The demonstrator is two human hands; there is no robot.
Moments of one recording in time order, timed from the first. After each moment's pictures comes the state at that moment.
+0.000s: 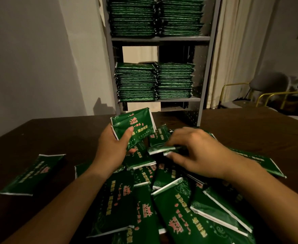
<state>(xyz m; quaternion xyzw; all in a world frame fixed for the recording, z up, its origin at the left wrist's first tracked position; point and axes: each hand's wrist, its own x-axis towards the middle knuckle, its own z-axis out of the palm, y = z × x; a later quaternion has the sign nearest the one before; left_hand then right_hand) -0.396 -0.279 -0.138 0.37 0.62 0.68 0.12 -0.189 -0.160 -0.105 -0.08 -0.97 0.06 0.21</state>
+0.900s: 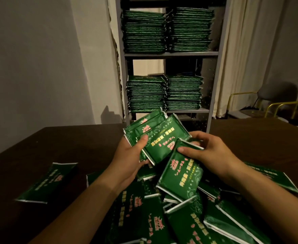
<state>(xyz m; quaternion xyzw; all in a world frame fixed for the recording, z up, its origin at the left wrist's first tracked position) -0.374 -0.283 -0.118 0.30 0.54 0.73 0.30 -0.202 -0.154 -0.108 -0.24 -0.71 0.60 0.29</state>
